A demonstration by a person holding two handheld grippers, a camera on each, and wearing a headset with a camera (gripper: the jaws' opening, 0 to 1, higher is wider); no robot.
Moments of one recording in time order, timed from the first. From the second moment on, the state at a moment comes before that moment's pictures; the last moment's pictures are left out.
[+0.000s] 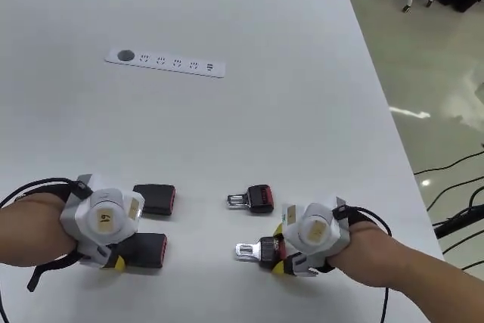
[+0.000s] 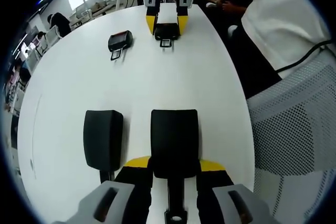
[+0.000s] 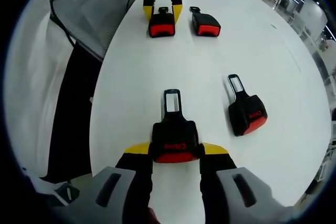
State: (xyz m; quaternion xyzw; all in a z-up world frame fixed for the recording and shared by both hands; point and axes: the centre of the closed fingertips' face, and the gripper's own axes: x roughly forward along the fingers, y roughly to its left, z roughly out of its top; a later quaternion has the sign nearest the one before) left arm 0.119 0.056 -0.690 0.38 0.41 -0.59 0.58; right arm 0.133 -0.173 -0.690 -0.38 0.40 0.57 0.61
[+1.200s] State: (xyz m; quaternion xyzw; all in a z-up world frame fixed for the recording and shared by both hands) left arm 0.119 0.056 -0.692 0.38 0.42 -0.58 0.58; right arm 0.117 -0.085 -0.692 -0.35 0.37 0.59 0.63
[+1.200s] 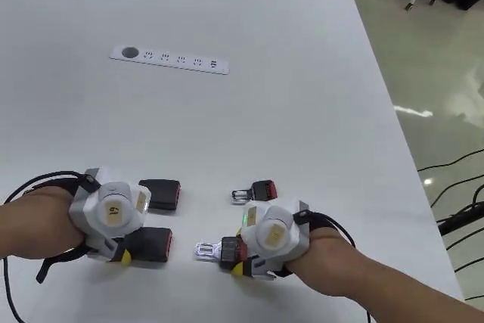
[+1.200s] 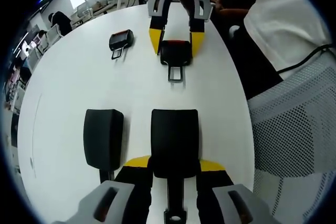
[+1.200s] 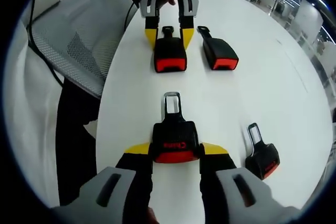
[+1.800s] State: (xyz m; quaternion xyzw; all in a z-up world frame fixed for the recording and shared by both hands) left arm 0.118 0.055 -0.690 0.38 0.42 -0.58 0.59; right arm 0.116 -0.048 -0.690 -0.34 0.36 0.59 0.64
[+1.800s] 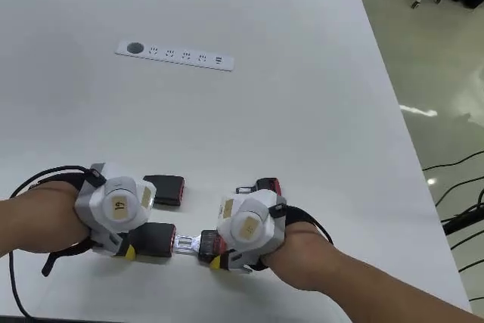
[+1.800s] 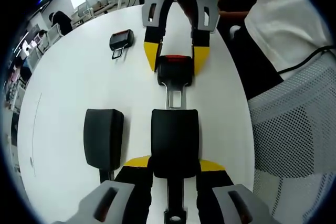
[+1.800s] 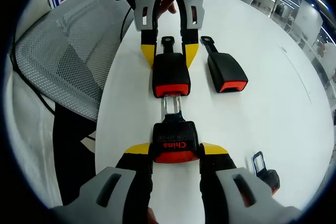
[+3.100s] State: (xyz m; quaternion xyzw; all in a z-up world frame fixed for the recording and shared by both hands) left arm 0.119 0.055 -0.692 0.39 0.42 -0.58 0.58; right arm 0.119 -0.031 -0.688 -0.34 0.35 0.59 0.64
